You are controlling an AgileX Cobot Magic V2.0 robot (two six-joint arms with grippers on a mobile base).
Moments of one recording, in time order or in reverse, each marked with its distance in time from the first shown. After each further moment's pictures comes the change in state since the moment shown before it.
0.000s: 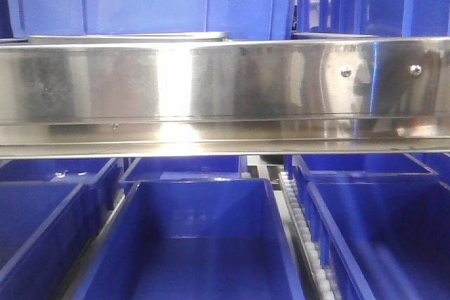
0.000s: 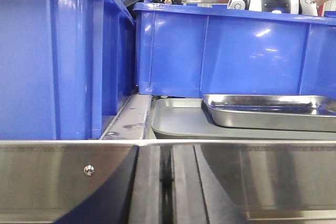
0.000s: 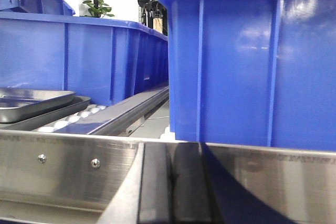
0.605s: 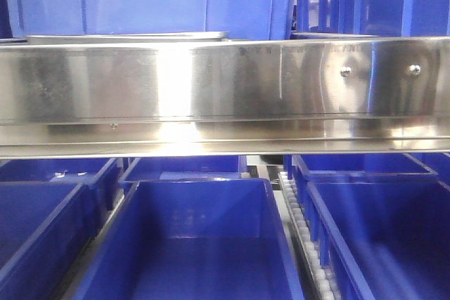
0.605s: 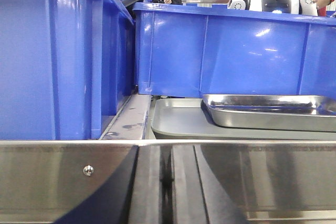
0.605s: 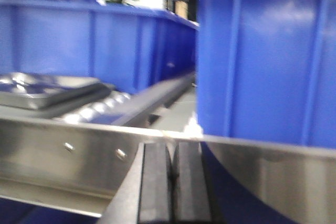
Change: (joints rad) left arm 0.000 0.000 0.000 0.000 0.000 0.000; right arm 0.061 0.098 -0.026 0.000 -0.013 0.000
